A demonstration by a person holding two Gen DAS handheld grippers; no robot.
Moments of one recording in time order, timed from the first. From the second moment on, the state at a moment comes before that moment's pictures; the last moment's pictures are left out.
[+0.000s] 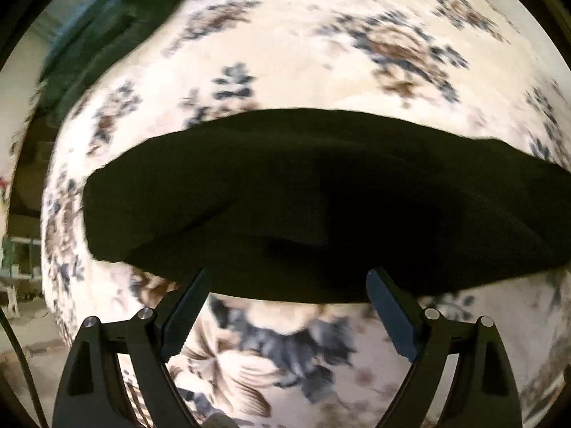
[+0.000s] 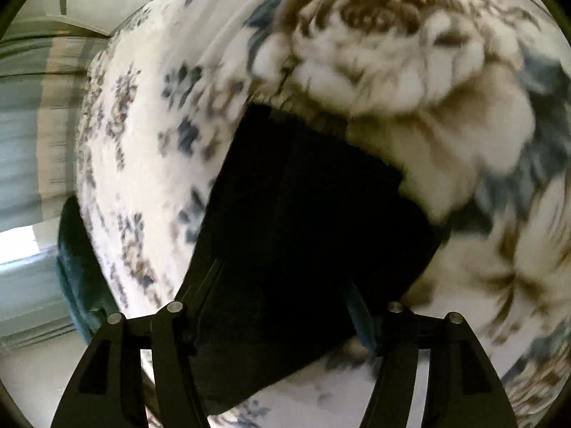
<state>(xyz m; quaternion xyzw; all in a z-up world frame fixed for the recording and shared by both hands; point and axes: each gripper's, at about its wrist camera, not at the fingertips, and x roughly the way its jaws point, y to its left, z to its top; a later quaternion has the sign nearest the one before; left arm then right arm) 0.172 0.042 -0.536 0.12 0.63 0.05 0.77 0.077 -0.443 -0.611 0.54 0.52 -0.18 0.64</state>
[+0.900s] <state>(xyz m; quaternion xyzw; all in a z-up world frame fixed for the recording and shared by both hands) 0.150 0.173 -0.550 -0.17 0.65 0.12 0.73 0.027 -0.348 -0.589 0.59 0.50 -0.09 0.63</state>
